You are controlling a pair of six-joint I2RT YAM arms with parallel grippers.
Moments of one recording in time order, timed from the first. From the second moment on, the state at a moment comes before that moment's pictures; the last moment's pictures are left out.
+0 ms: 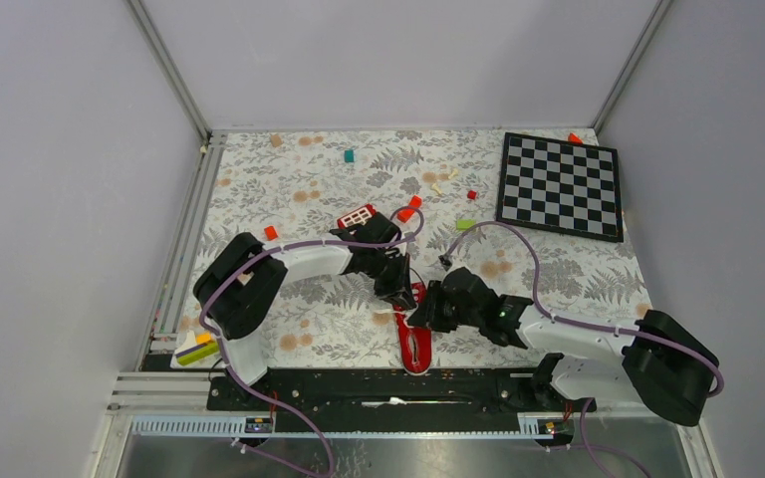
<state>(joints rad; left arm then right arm) -0.76 1.80 1.05 -0.33 0.61 -0.73 0.93 1.17 0.44 0.02 -0.07 1.01</state>
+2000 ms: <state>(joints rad) -0.69 1.54 0.81 -0.01 0.63 -0.75 0.93 1.05 0.33 -0.03 -0.07 0.99</state>
